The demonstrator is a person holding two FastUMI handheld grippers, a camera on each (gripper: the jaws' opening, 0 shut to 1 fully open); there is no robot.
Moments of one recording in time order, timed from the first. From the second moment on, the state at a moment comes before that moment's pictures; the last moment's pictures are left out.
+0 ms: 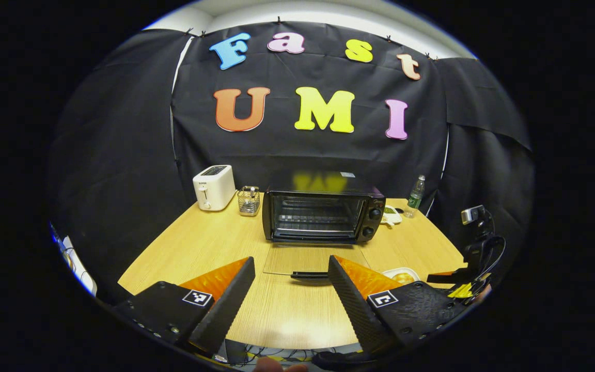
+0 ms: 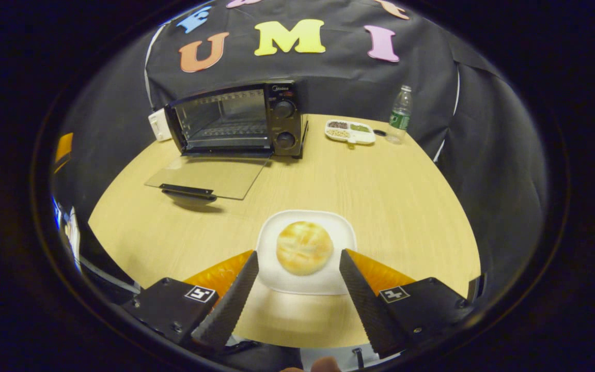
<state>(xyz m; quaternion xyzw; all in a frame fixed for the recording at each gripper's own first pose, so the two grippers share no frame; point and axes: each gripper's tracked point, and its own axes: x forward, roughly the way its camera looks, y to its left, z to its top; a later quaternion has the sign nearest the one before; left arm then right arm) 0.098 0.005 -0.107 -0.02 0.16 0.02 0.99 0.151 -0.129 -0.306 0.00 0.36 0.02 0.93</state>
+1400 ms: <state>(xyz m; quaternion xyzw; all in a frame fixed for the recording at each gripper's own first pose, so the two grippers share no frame) 0.130 0.009 -0.083 -0.01 0.18 -0.02 0.98 0.165 -0.097 -0.303 0.08 0.36 -0.03 0.93</state>
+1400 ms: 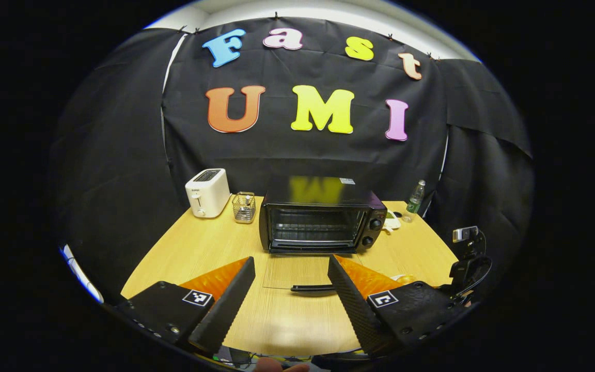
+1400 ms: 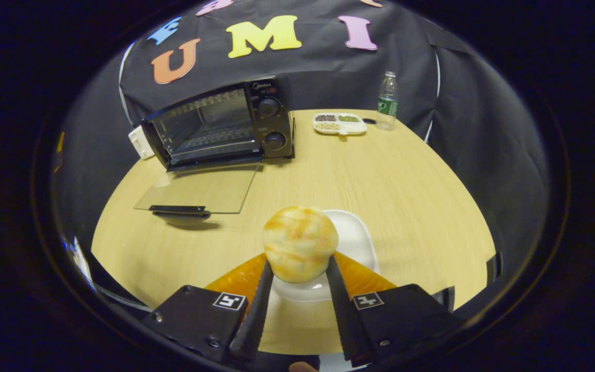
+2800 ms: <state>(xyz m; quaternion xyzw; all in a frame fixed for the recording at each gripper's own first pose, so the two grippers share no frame) 0.075 0.181 -0.084 0.03 0.22 0.05 0.97 0.450 0.061 -0.259 0.36 0.16 -0.11 0.91</state>
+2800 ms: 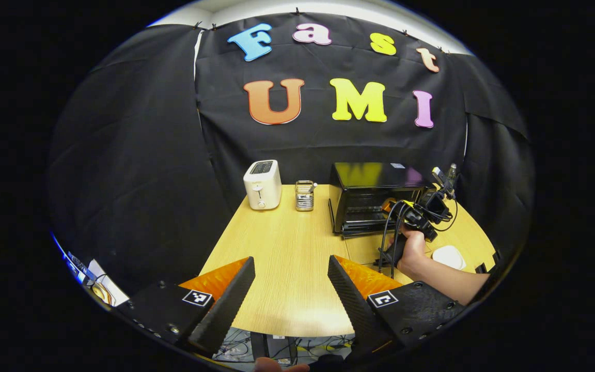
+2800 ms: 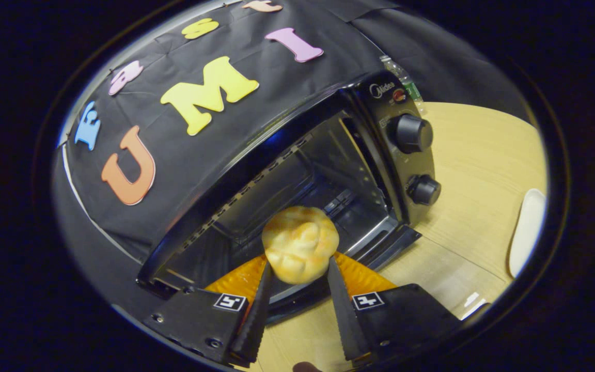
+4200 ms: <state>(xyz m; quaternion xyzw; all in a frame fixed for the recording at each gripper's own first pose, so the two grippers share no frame) 0.075 0.089 -0.110 -0.04 0.21 -0.03 0.98 0.261 0.041 -0.210 0.25 0.20 -0.03 0.95</state>
